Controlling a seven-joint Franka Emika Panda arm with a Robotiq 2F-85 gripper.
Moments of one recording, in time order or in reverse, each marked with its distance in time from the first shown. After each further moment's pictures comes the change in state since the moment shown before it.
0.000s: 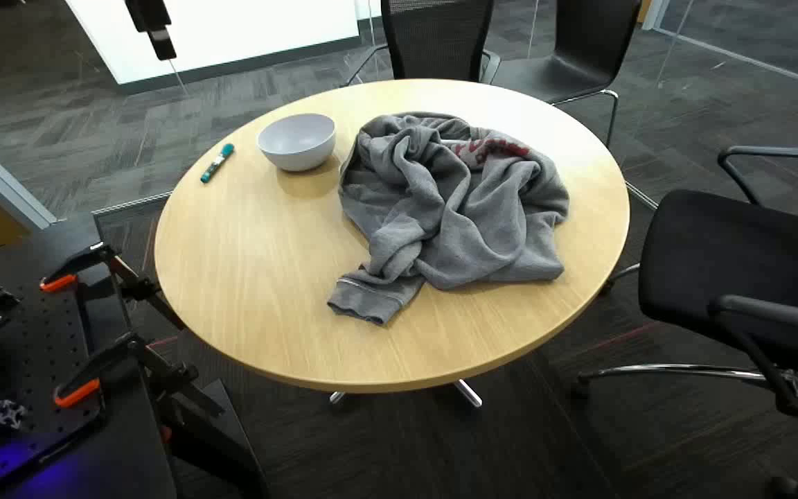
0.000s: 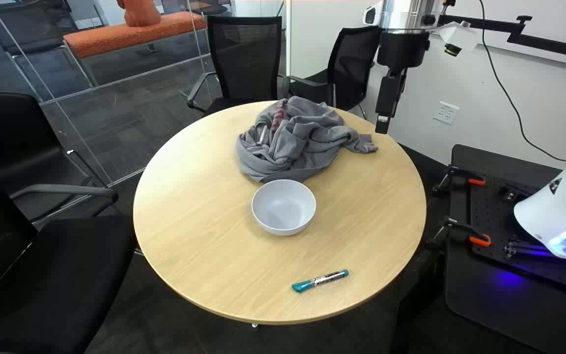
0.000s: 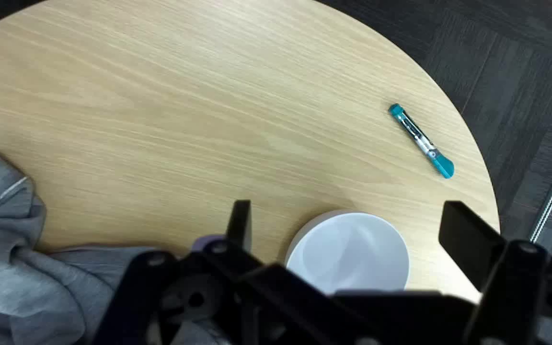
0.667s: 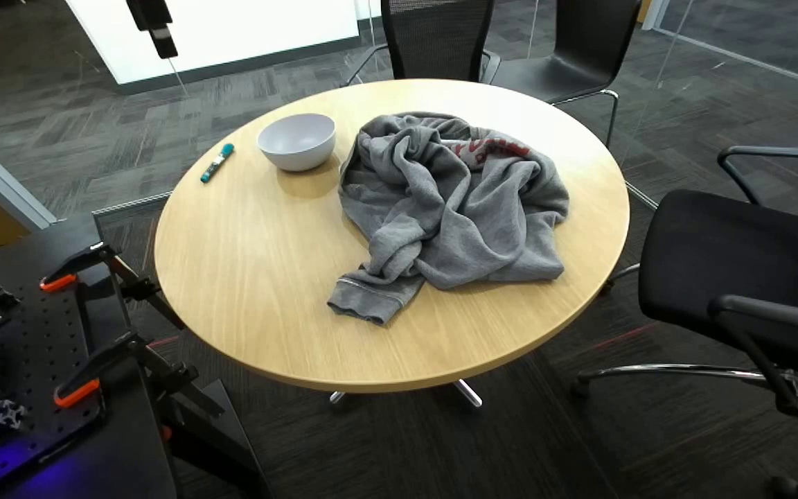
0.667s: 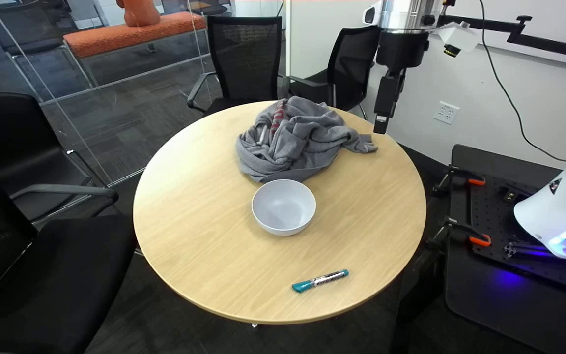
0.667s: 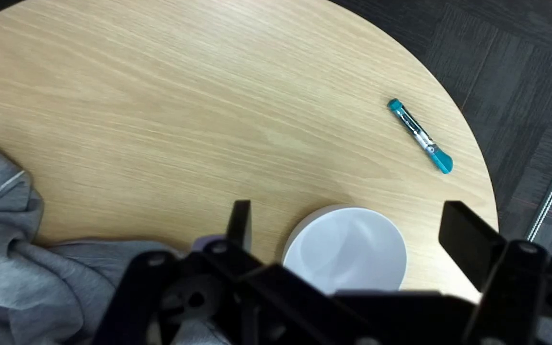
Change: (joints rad) arm 0.000 0.000 0.007 0.000 0.000 0.015 0.003
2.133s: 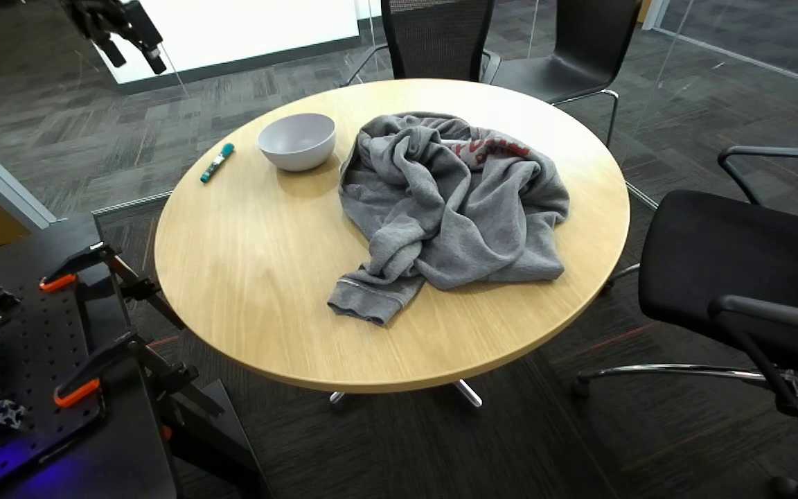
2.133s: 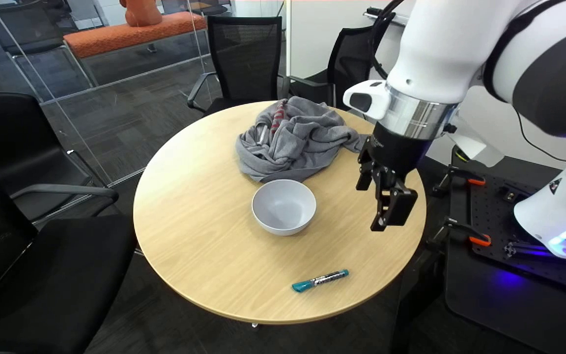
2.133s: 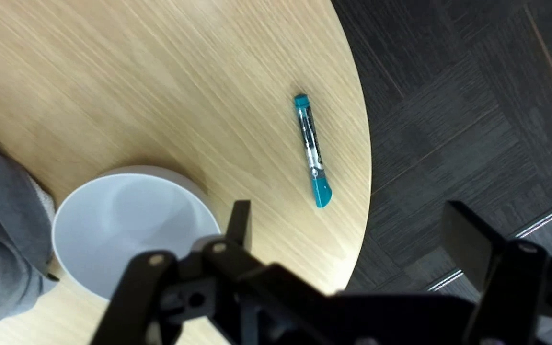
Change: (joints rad) arm 0.187 0.171 0.237 -0.046 -0.107 0.382 -0.062
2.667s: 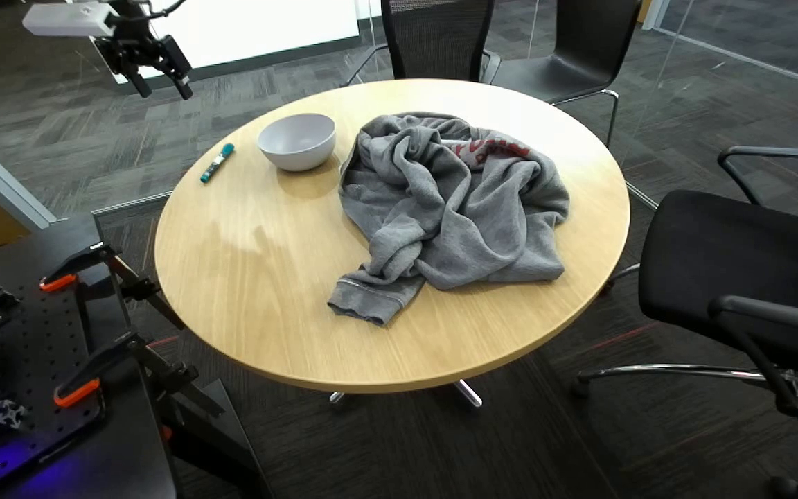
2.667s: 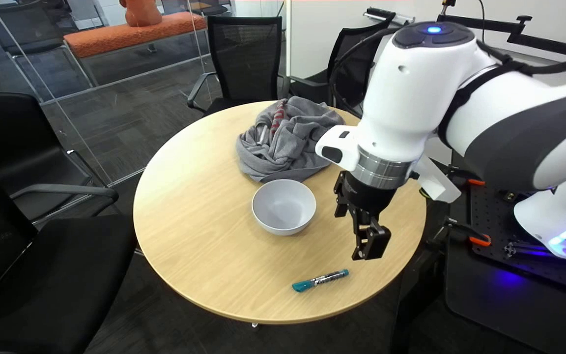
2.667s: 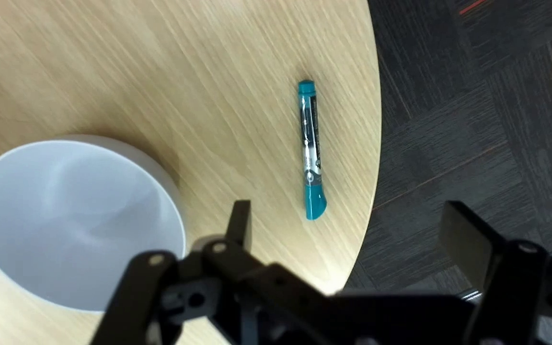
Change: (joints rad) arm 0.008 0.235 0.012 0.095 -0.186 0.110 0.022
